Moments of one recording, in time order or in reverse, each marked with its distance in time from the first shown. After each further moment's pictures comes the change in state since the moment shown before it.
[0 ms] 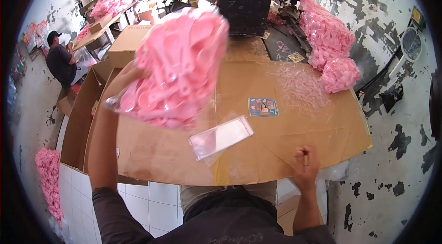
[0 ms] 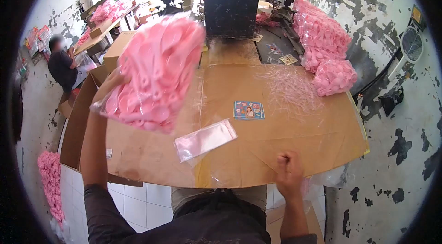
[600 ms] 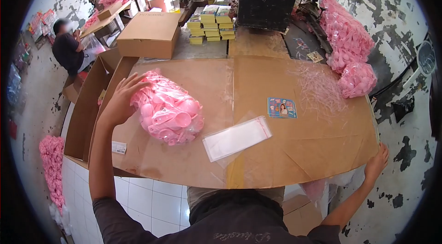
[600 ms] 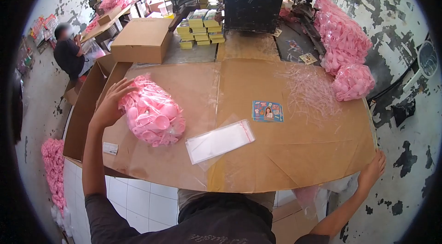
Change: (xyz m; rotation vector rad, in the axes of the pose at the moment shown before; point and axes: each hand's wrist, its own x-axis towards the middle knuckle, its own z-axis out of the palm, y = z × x) left_hand -0.043 -0.042 -0.097 1.564 -0.057 0.134; right_hand 0.044 0.141 -0.202 -1.393 0.229 0.198
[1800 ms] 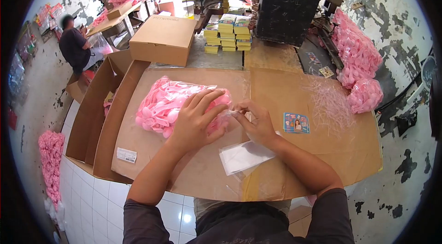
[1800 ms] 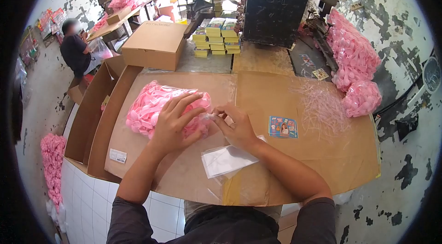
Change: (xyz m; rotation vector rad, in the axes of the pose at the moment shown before) left_hand 0.047 0.127 0.061 -0.185 0.546 0.337; right_hand -0.035 -0.494 -0.126 1.987 -0.507 -0.745
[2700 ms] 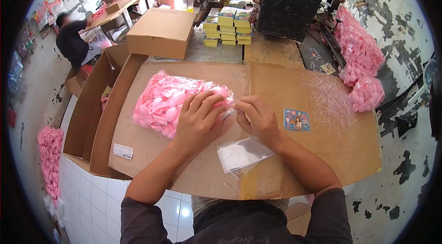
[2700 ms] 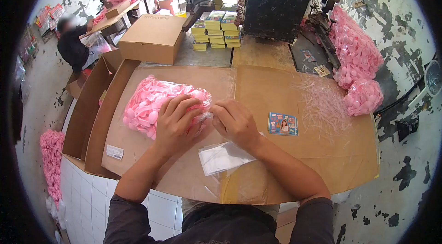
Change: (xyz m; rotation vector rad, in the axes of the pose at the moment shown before) left_hand -0.010 0.006 0.023 0.171 0.116 0.017; right_hand 0.009 -0.025 -0.010 -0.576 0.073 -0.502
